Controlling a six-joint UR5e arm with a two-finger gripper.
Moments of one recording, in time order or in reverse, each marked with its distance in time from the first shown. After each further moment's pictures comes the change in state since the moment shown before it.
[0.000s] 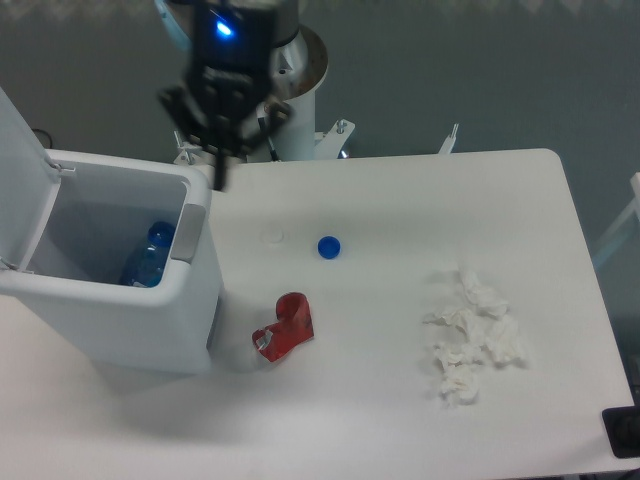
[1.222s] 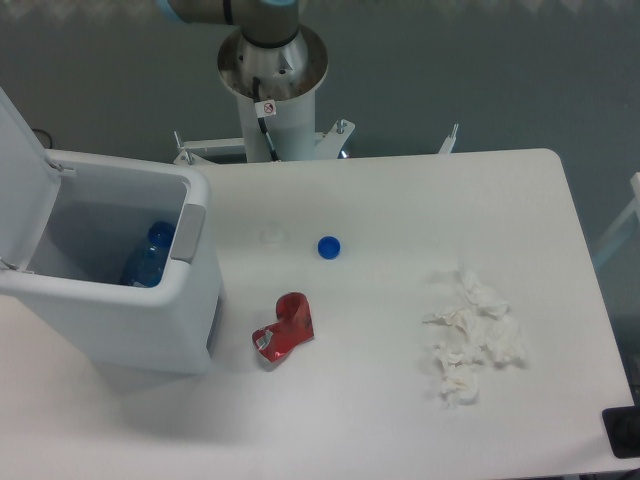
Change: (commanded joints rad) arm -0.322 -0.017 0.064 -0.050 -0.023 0.092
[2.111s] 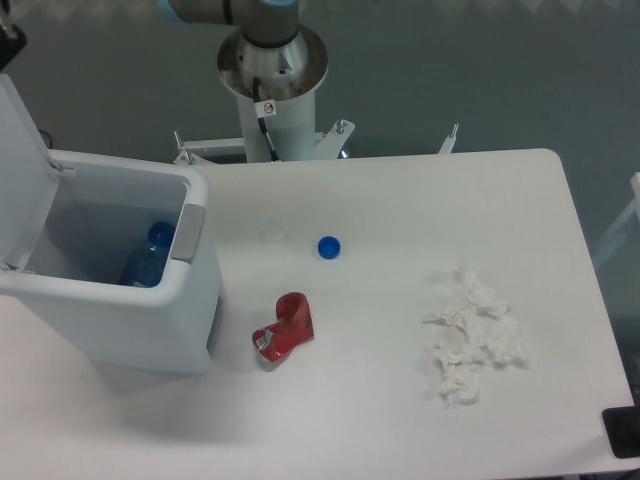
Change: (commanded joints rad) arm 0.077 0.035 -0.006 -0.039 0.150 0.029
